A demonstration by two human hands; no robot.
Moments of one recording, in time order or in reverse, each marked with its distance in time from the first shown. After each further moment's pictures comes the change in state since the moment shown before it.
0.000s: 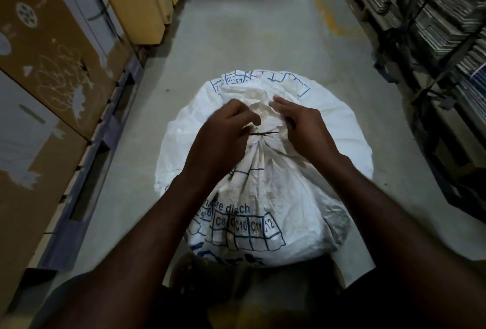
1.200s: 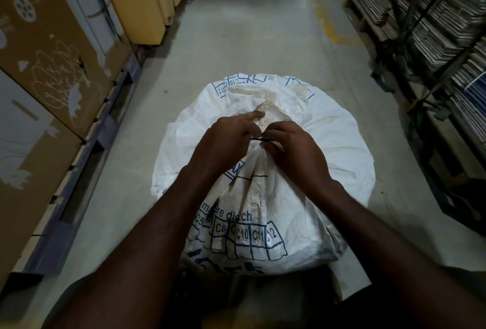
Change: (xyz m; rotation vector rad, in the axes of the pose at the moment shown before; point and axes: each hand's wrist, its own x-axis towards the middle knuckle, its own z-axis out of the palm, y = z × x) left_hand 0.011 -0.024 0.019 -0.085 -0.246 -0.208; right_hand -0.026 -0.017 0.022 -0.169 0.001 -0.150
